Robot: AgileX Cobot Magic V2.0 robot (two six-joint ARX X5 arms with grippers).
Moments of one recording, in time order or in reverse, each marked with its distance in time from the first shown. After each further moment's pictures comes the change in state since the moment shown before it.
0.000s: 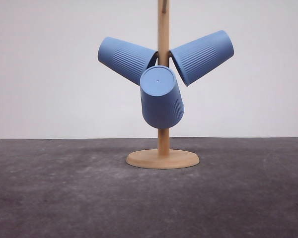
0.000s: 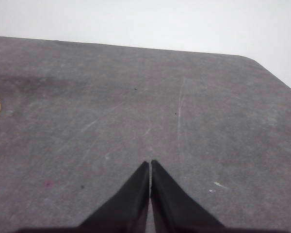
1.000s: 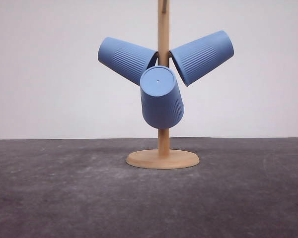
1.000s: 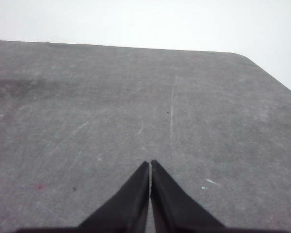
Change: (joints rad) left_arx 0.023 0.000 0.000 0.000 0.000 0.000; right_arx -0.041 0.000 0.000 0.005 -0.010 0.015
